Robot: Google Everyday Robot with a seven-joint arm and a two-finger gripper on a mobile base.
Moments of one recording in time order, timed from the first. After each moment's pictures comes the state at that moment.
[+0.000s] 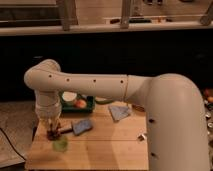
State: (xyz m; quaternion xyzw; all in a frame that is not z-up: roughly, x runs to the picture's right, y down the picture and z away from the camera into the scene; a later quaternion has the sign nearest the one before) arm -0.238 0.167 0.618 -0.23 -0.41 -0.67 0.57
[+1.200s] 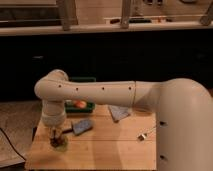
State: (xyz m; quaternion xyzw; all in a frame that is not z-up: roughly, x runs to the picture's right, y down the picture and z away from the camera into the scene) arm -0.223 0.198 0.627 -0.22 -0.43 -0.66 0.58
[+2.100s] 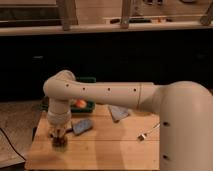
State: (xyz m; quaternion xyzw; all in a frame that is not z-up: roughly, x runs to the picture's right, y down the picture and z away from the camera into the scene) arm -0.212 0.197 0.639 -0.22 -0.45 -0.64 0.58
